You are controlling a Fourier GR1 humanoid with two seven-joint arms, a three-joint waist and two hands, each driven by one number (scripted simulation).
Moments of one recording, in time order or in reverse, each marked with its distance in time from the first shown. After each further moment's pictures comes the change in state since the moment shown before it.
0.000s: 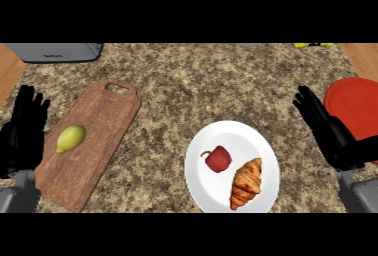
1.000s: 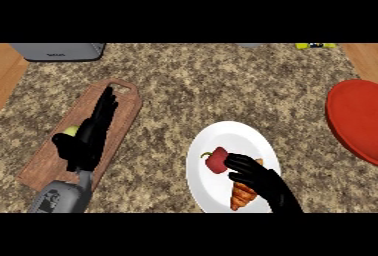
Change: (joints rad) left arm -0.066 -0.115 -0.287 -0.001 -0.192 -0.045 0.041; right arm 0.187 0.163 0.342 -0.211 0.532 -0.242 -0.544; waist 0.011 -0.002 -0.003
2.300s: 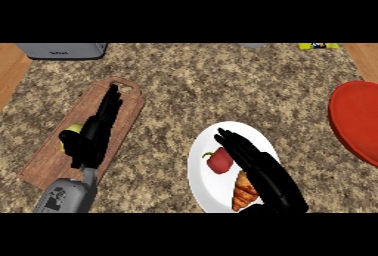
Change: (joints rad) left arm -0.012 -0.064 0.045 -0.002 -0.079 -0.055 0.031; right arm -0.123 -0.001 -0.006 -0.183 0.377 0.255 0.900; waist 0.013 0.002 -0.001
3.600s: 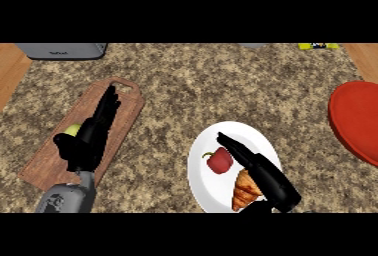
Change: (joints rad) left arm 0.039 -0.083 0.091 -0.063 -0.106 -0.093 0.049; right arm 0.105 0.188 -0.196 0.171 -0.054 0.207 -0.281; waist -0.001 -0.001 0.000
